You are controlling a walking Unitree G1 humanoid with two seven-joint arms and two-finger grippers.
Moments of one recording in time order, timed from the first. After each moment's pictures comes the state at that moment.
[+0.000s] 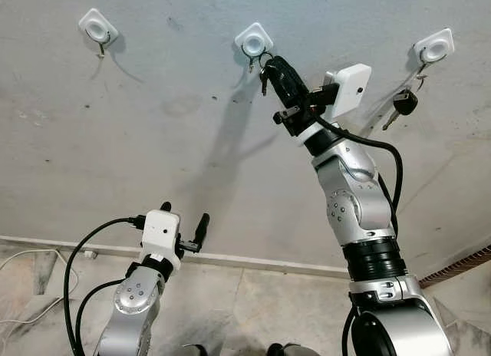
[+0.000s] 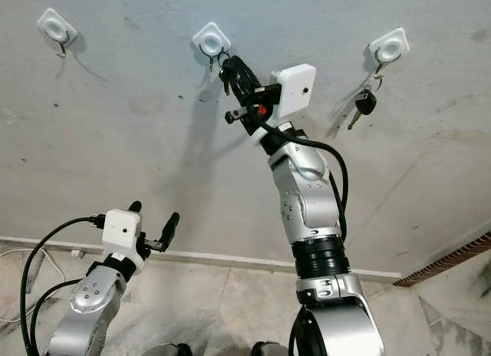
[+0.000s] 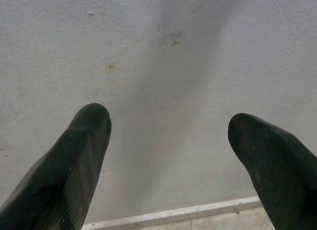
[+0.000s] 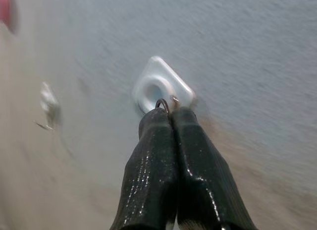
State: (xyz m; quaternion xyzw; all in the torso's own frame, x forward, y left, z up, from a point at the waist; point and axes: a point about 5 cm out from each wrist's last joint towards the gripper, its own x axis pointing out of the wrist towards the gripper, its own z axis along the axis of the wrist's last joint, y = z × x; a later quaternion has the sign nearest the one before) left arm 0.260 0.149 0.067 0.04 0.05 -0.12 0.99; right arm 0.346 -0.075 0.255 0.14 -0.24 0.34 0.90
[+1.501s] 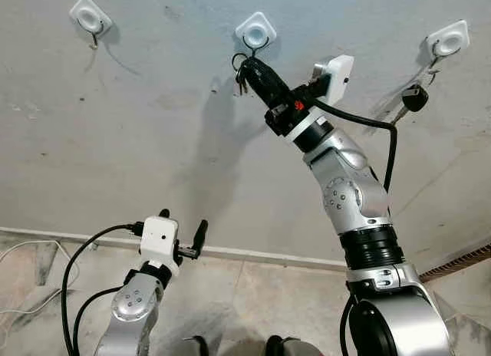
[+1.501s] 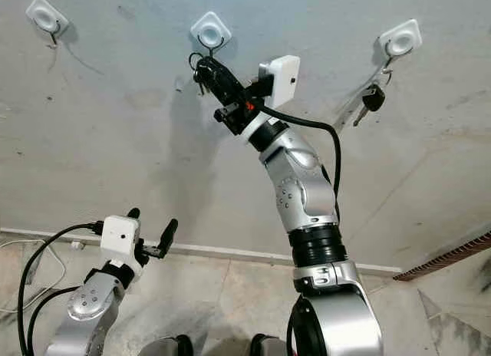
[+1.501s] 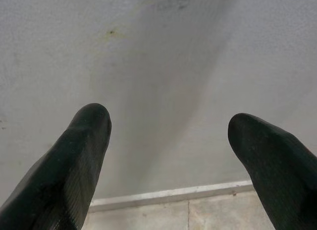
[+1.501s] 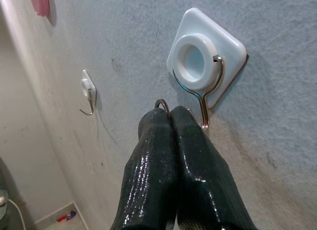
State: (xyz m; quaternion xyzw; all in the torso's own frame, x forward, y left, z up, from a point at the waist) left arm 0.251 0.152 0.062 0.03 0.07 -0.11 0.99; right arm 0.352 -0.067 0.259 0.16 -0.21 0.42 0.87
